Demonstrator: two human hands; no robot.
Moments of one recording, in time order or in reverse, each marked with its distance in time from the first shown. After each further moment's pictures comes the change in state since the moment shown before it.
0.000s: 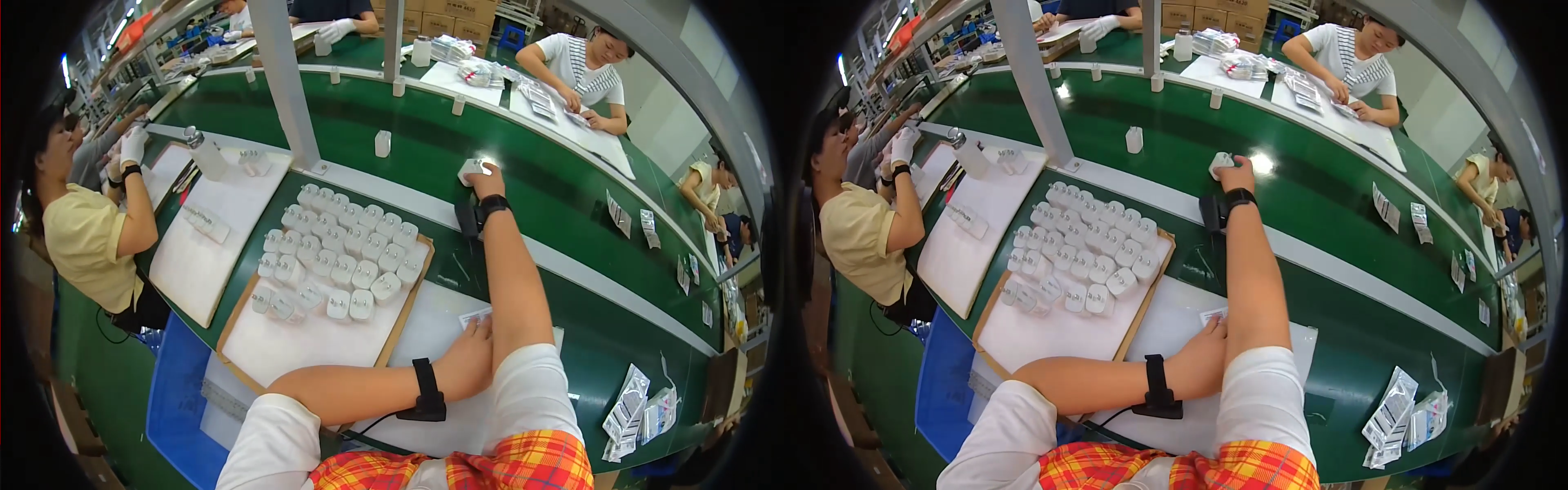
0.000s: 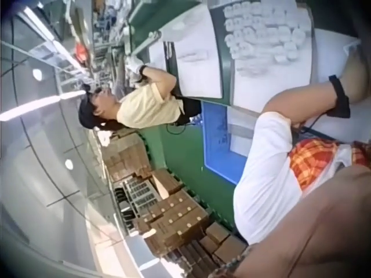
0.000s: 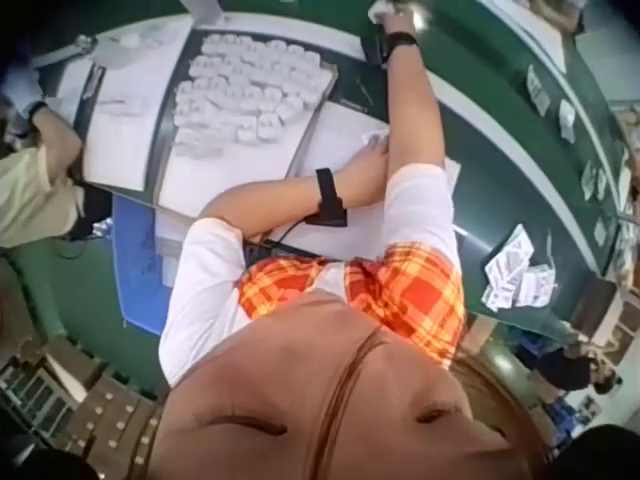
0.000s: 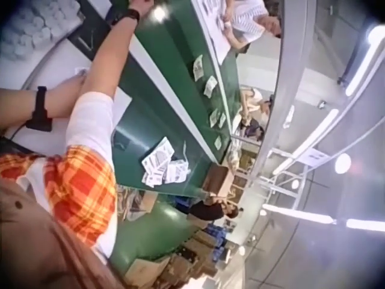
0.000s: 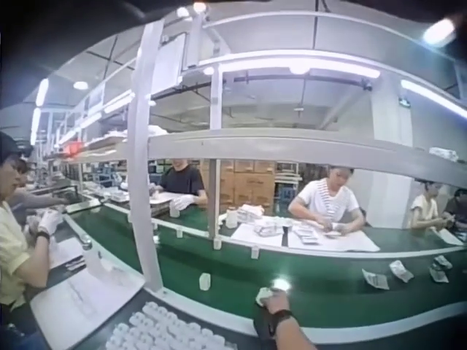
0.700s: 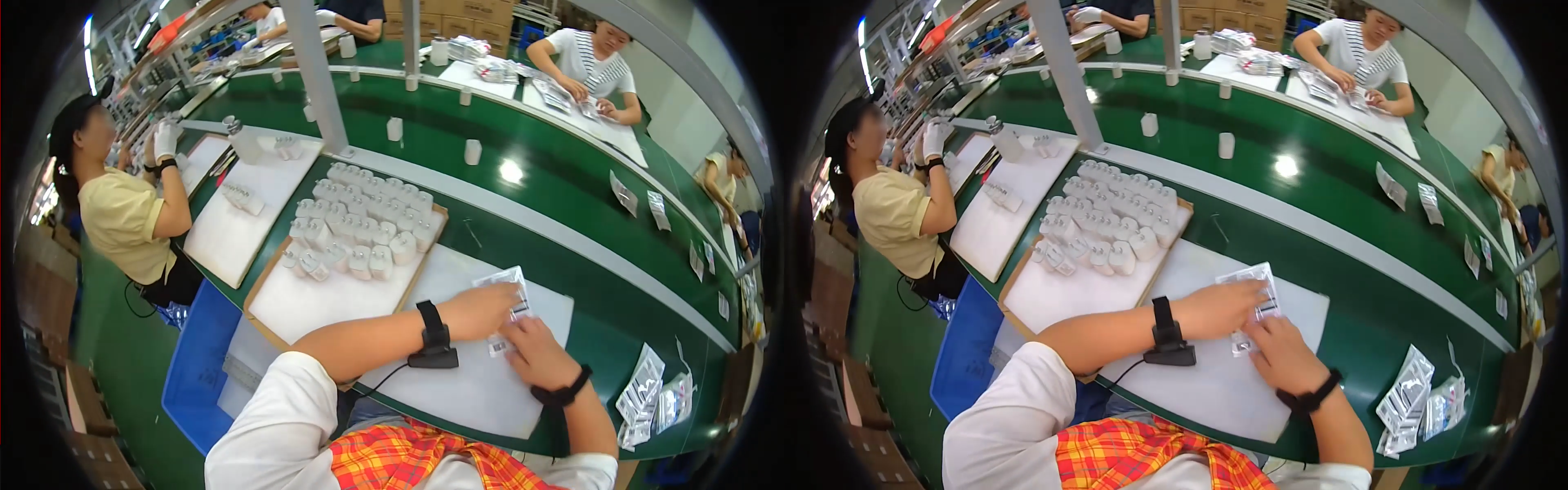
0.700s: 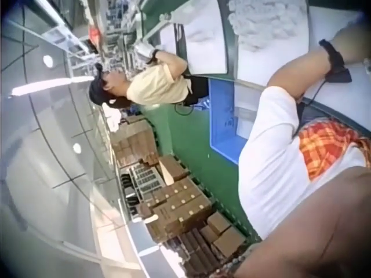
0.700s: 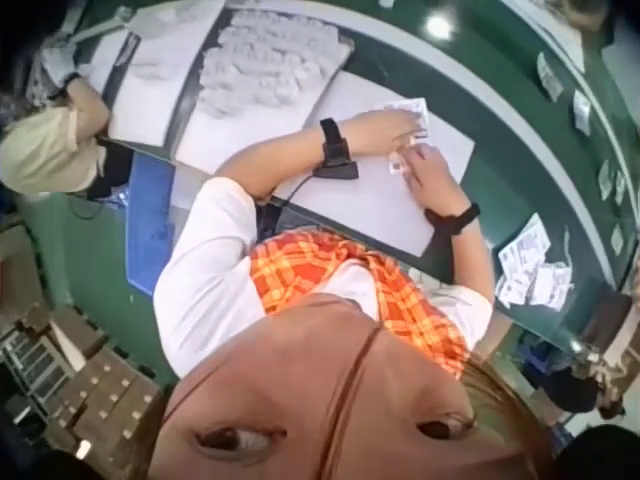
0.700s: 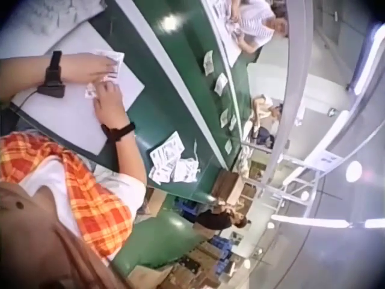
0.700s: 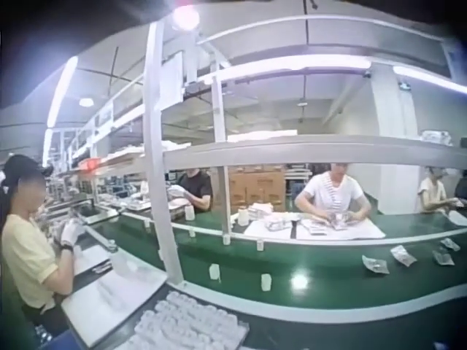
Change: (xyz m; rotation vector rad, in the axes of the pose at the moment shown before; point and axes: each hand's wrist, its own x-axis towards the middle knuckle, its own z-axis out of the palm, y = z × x) left_hand 0.012 -0.010 -0.033 0.050 -0.454 -0.149; right_hand -0.373 -0.047 -0.134 -0.607 -0.637 -0.415
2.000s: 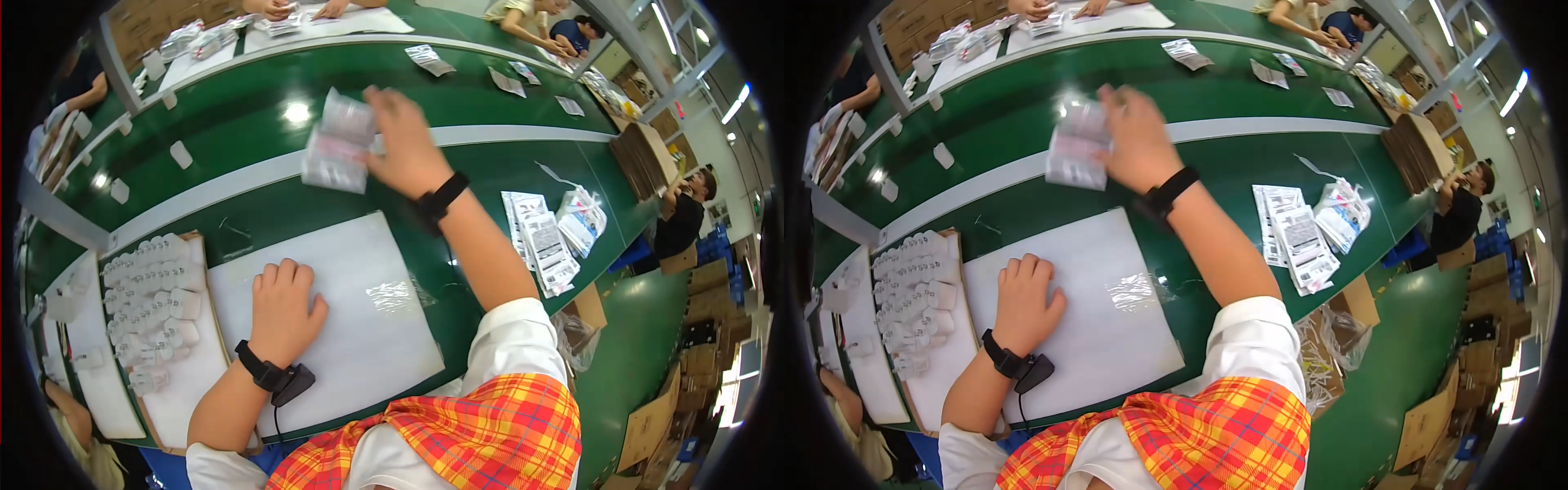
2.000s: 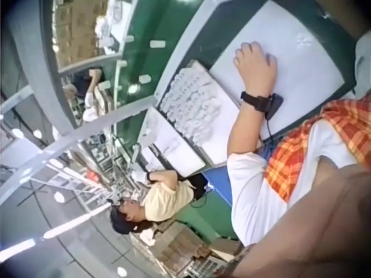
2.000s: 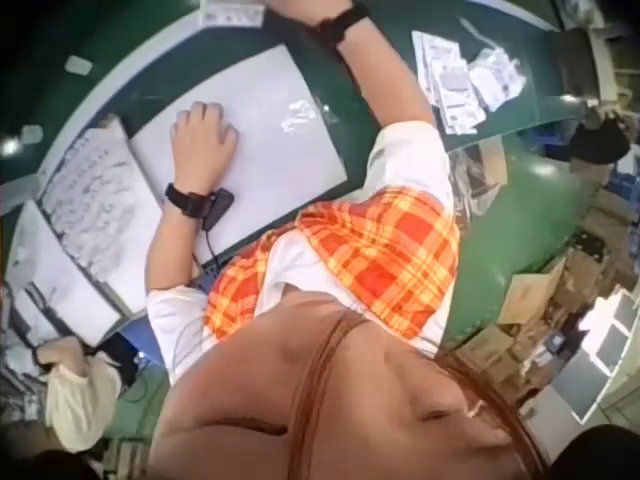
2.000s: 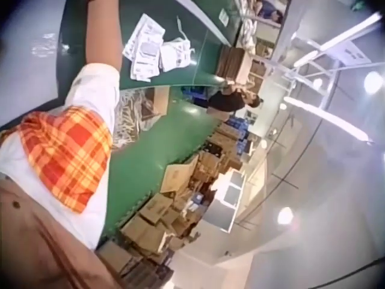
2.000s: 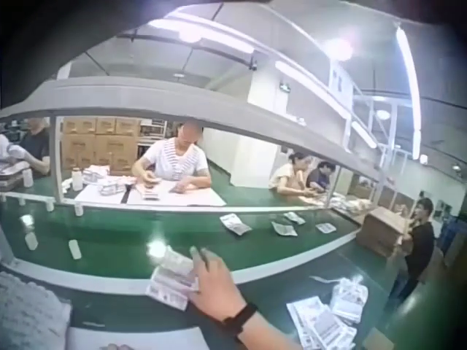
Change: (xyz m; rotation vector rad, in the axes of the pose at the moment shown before) left_hand -0.002 0.023 -0.001 0.273 0.333 0.070; right_hand 0.030 0.112 -0.097 -0.473 0.990 0.254
